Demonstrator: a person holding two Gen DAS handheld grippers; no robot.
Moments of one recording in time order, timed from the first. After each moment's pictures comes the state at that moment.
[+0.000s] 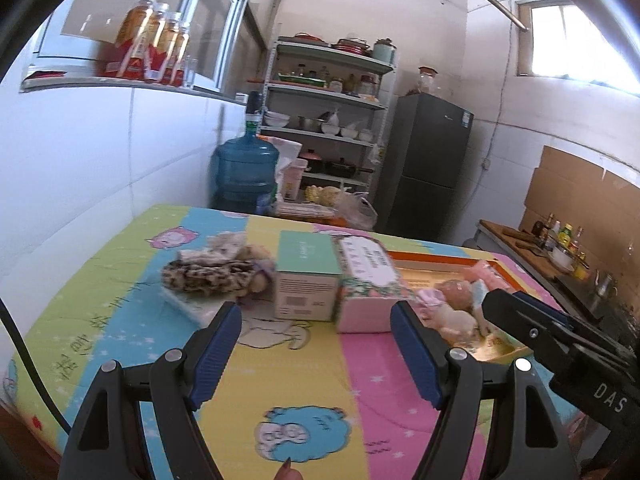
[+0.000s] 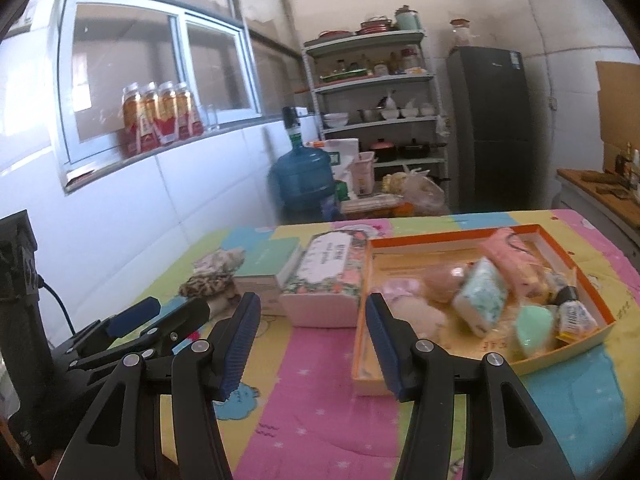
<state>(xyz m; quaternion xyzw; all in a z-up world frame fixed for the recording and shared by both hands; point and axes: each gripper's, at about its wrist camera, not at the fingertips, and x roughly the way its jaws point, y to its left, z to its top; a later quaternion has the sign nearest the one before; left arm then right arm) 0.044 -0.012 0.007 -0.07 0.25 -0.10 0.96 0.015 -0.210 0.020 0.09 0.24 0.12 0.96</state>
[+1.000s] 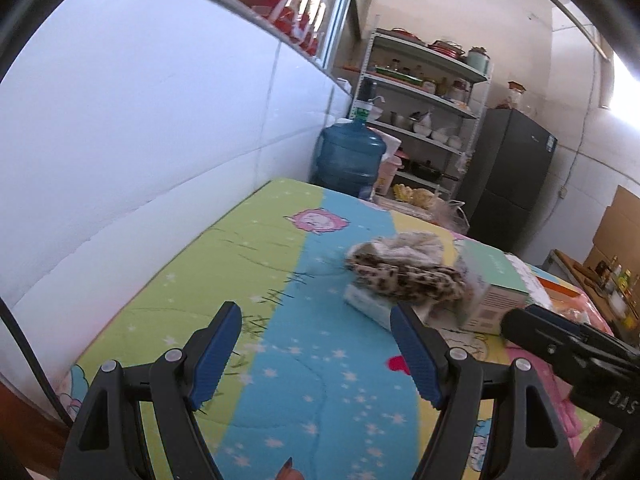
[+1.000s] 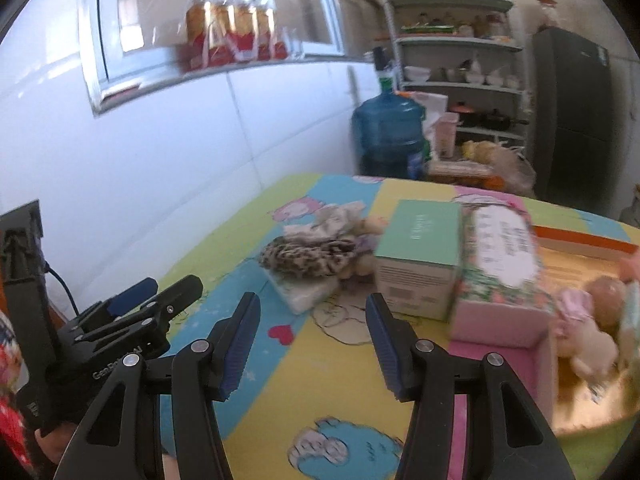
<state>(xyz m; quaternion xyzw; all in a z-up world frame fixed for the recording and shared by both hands) 0.079 0.139 -0.037 -0.12 0.28 0.03 0.95 0.100 -0.066 -0.009 0.03 0.32 0.24 0.92</state>
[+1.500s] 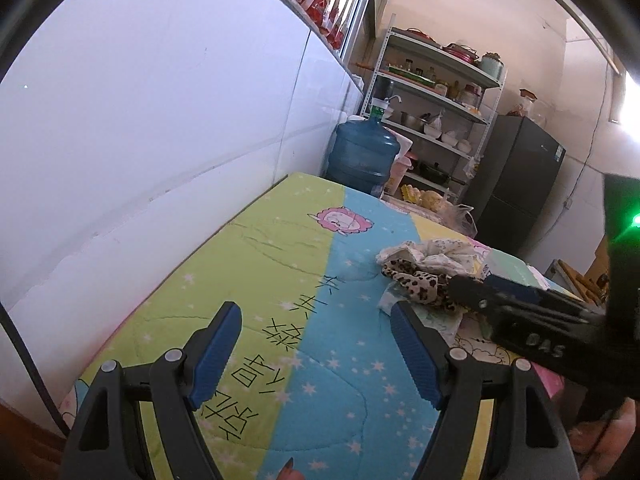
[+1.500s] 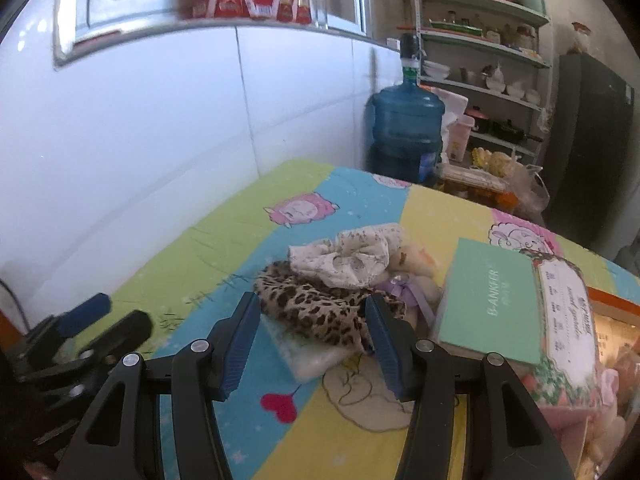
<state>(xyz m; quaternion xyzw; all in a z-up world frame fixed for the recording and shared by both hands) 0.091 0.170 -0.049 -0.15 0.28 0.04 0.95 0.171 -0.002 -0.025 -0.05 0.34 0.22 0.91</state>
